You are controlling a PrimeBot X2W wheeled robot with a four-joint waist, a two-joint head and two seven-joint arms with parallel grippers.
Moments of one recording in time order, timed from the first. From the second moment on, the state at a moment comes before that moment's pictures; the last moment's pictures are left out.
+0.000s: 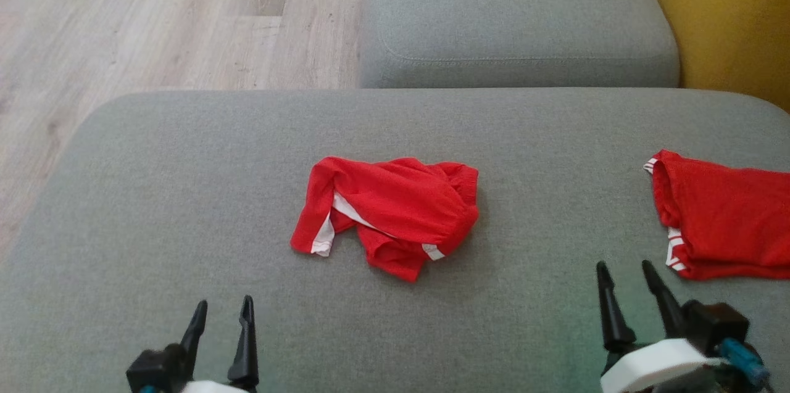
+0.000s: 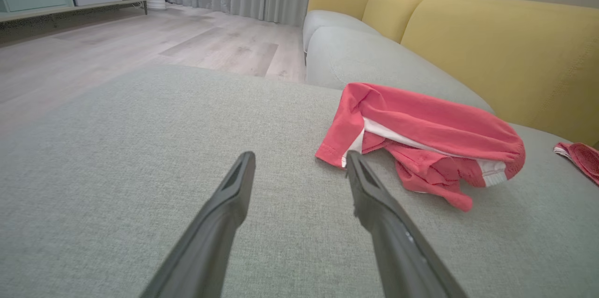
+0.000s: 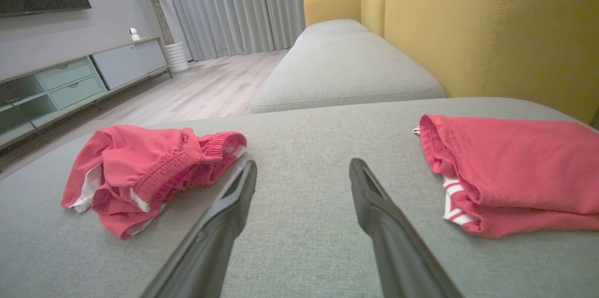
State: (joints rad) left arm 0.02 0.38 -0.58 0.23 -0.73 0.22 -0.24; right arm 0.10 -0.04 0.01 0.27 0.17 0.13 -0.15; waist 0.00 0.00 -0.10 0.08
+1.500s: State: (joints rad) left arm 0.04 0.31 -0.55 0.25 -0.65 0.19 -0.24; right arm 0.11 -0.04 0.05 0.27 0.17 0.13 -0.15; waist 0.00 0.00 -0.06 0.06
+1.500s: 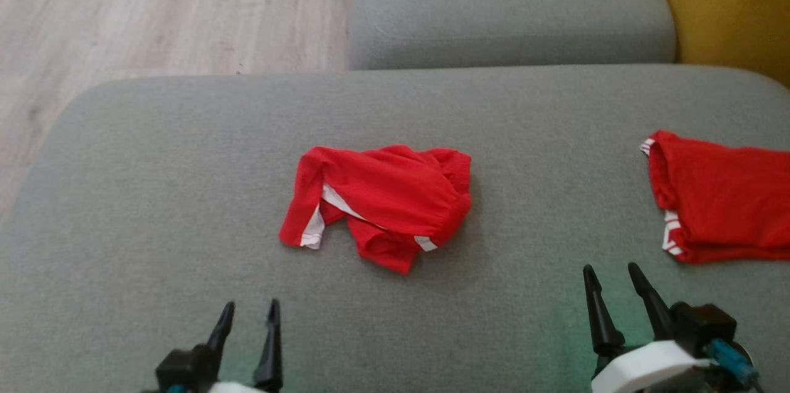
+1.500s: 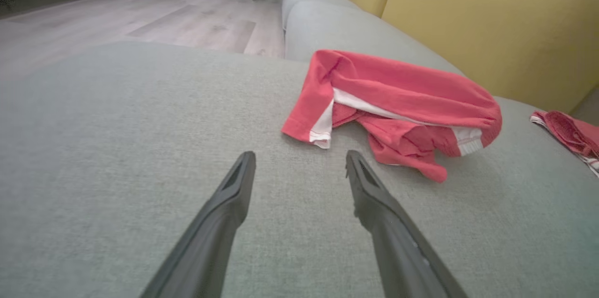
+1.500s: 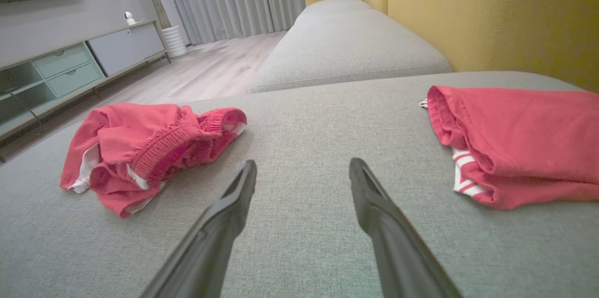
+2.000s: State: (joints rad) left arm -0.33 0.23 -0.58 0.60 -0.63 0.09 -0.21; right arm -0.01 -0.04 0.07 0.20 0.14 0.13 -0.12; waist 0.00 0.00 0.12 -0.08
